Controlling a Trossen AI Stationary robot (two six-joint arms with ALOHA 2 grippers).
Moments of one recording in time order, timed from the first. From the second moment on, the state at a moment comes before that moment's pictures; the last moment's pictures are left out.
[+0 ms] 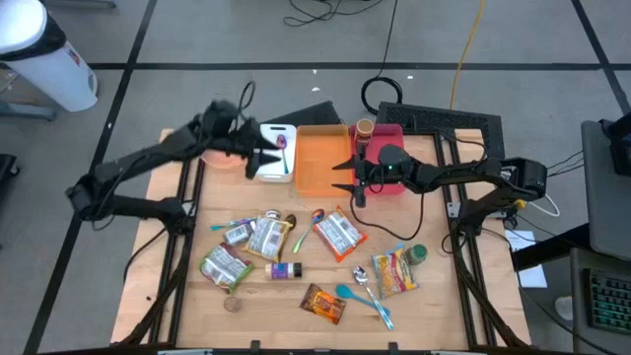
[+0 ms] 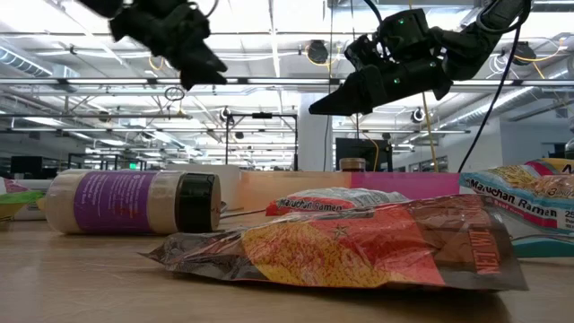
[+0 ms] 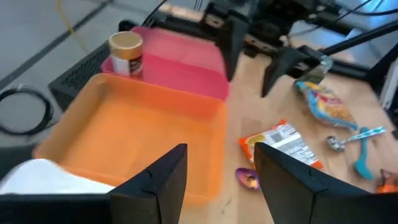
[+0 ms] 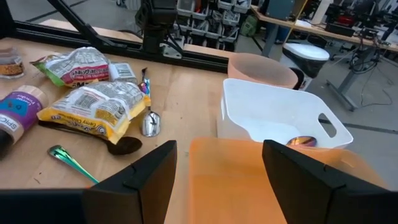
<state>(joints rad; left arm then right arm) 0.64 1.14 0.90 -0.29 0.54 0.09 -0.35 1.46 0.66 0.58 -0.27 -0.26</state>
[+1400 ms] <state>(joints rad) -0.01 0.89 0.20 0.81 -0.10 0.16 0.03 1.48 0.66 0.79 -0.05 0.06</state>
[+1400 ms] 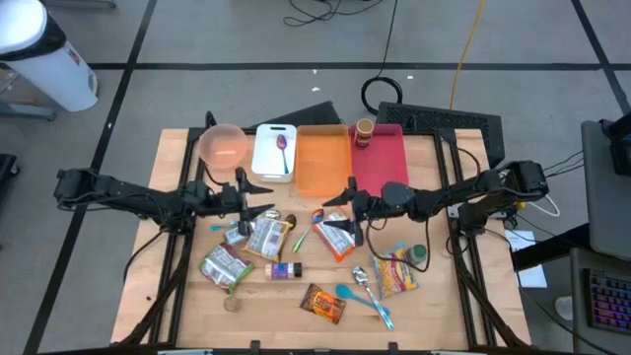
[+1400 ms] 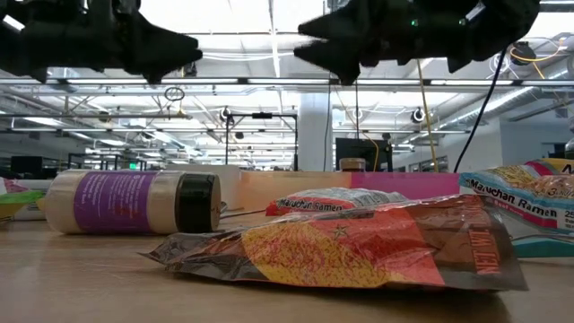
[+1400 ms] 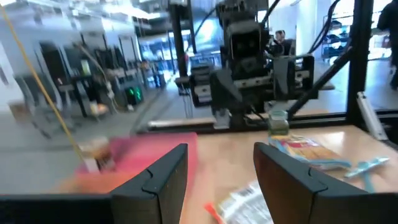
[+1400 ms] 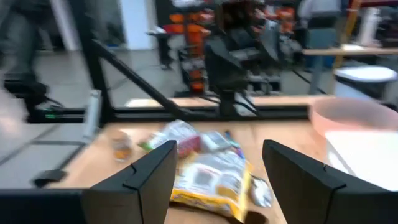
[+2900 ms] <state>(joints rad) 0.23 0.77 0.51 -0.02 -0.09 0.17 -0.12 1.56 0.66 0.88 0.10 -0.14</state>
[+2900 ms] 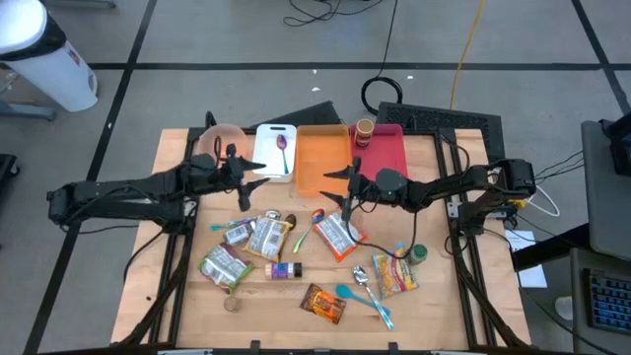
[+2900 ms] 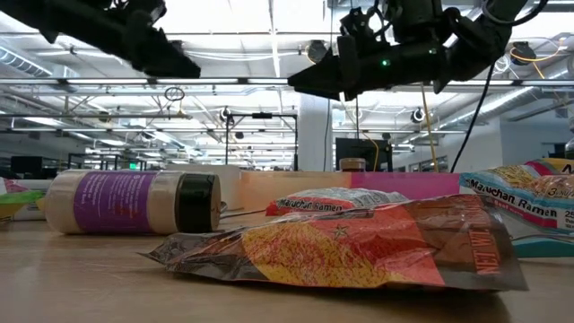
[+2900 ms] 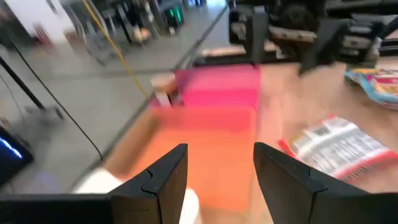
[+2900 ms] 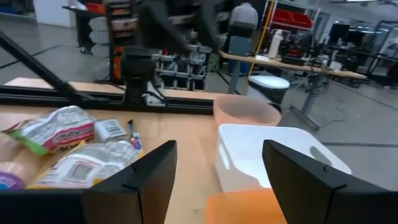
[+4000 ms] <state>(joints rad) 0.24 0.94 0.47 -0.08 0.03 -0.02 -0.16 1.56 0.78 0.62 -0.12 -0.08</state>
